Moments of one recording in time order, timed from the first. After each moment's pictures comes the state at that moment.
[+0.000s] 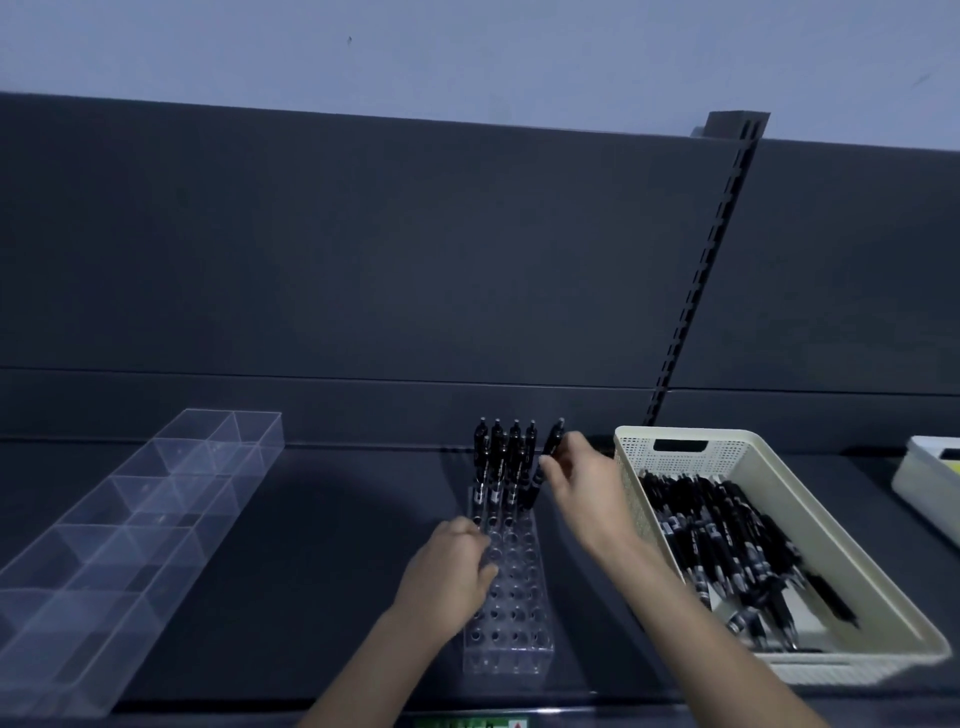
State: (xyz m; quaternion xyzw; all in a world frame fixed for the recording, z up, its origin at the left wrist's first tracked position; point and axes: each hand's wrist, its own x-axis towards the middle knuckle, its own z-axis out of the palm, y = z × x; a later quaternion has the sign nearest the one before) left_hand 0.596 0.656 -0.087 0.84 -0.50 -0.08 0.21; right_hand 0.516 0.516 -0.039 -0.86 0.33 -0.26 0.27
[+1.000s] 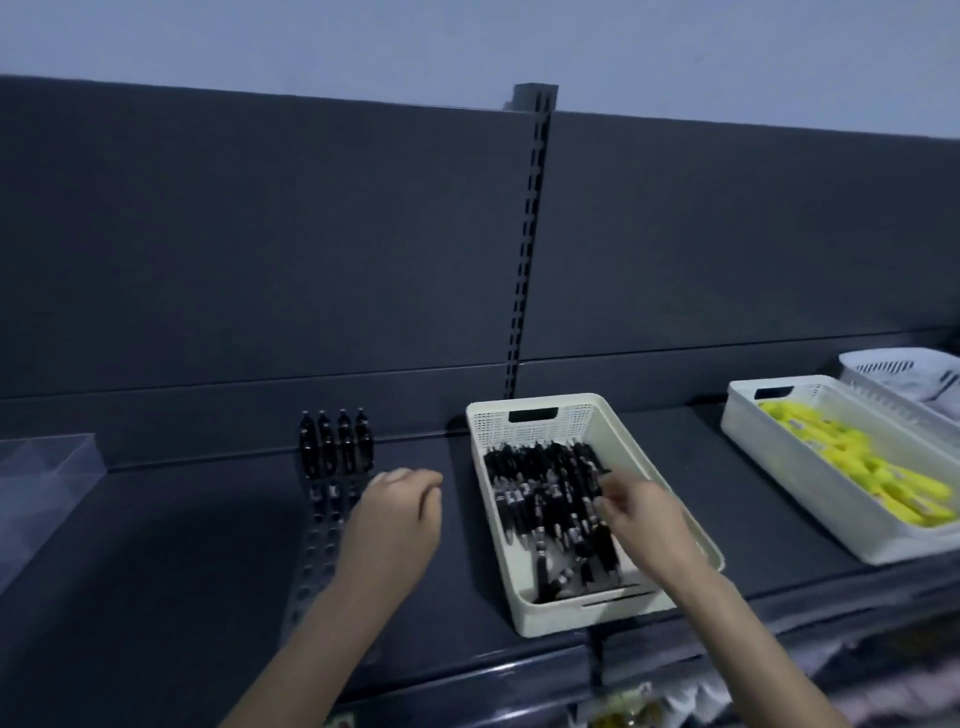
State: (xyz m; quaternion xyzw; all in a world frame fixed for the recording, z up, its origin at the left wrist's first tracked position) left_hand 0.507 0.583 -0.038 0.79 -0.47 0.01 0.38; right_hand 0.327 0.431 -0.043 -0.83 0.47 -0.18 0.23
